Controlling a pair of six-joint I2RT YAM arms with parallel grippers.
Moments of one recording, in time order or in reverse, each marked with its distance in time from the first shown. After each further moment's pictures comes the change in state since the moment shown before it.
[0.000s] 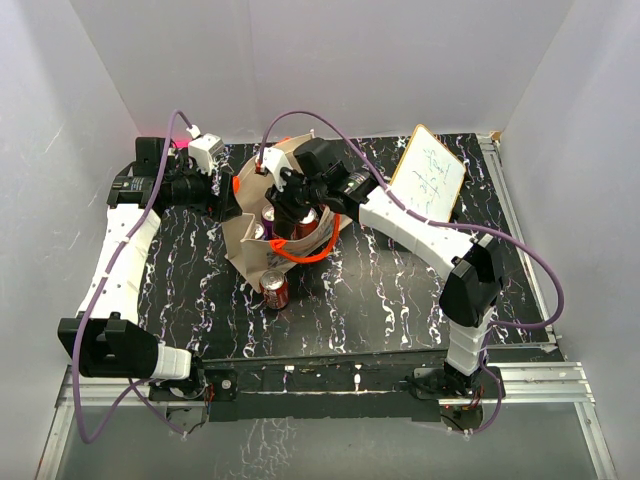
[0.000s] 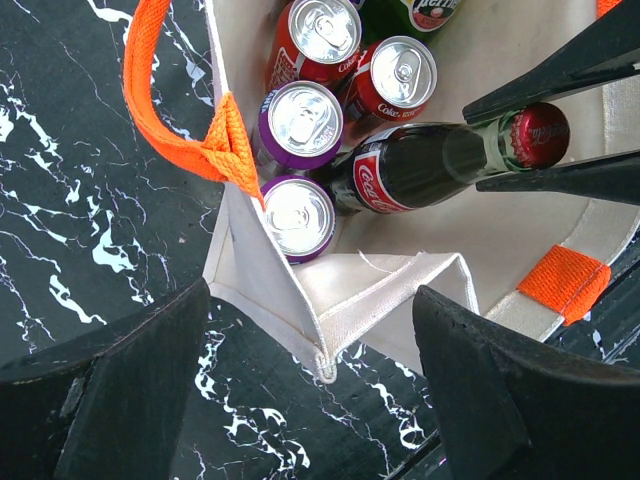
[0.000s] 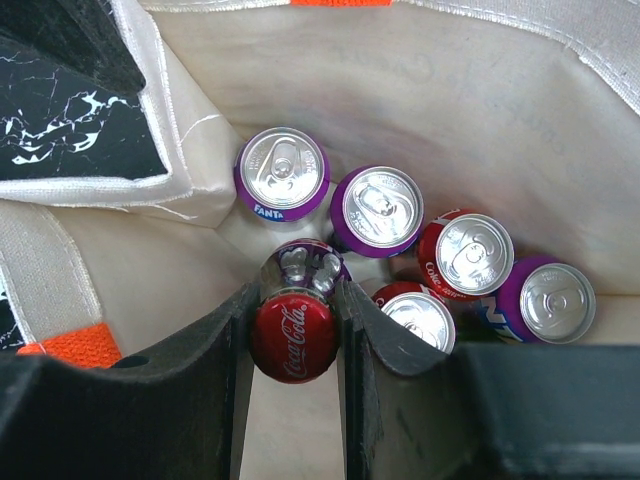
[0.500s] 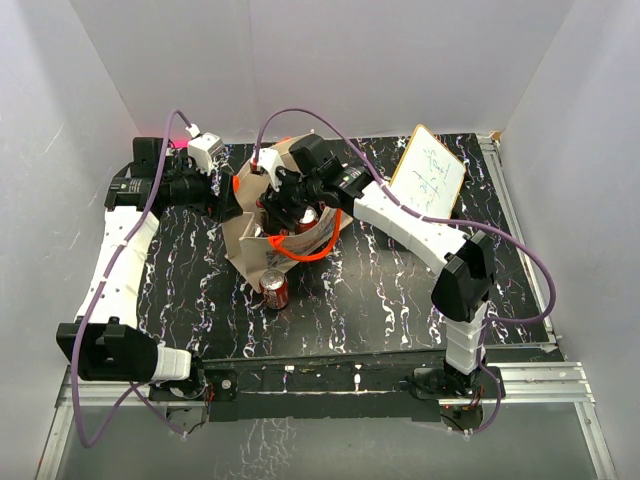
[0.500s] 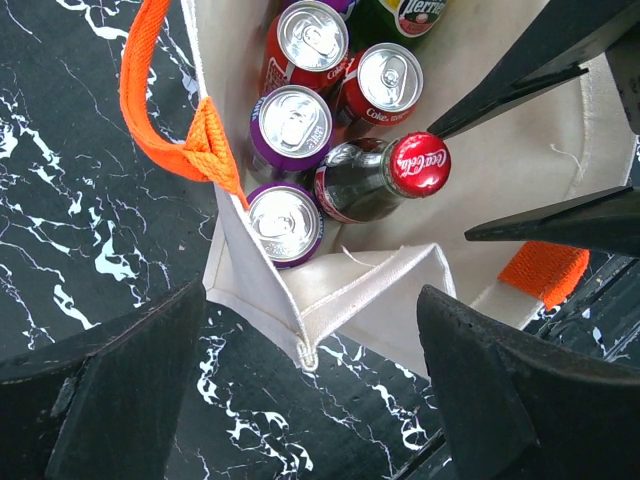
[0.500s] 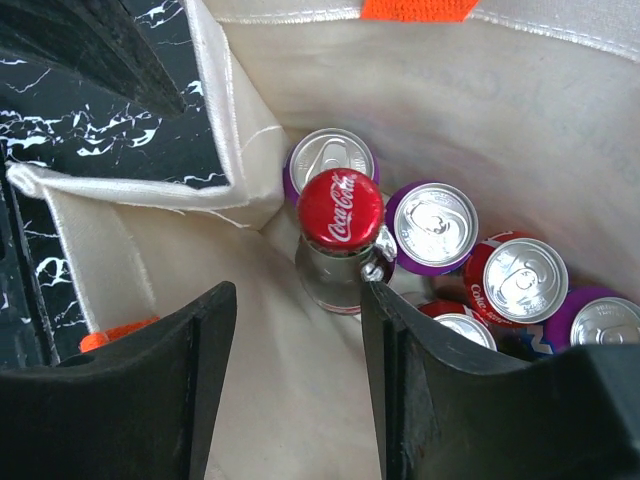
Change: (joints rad) left arm 0.000 -0.014 0.004 0.000 0.017 0.015; right arm -0.003 0.055 0.092 -0.075 -0.117 0.009
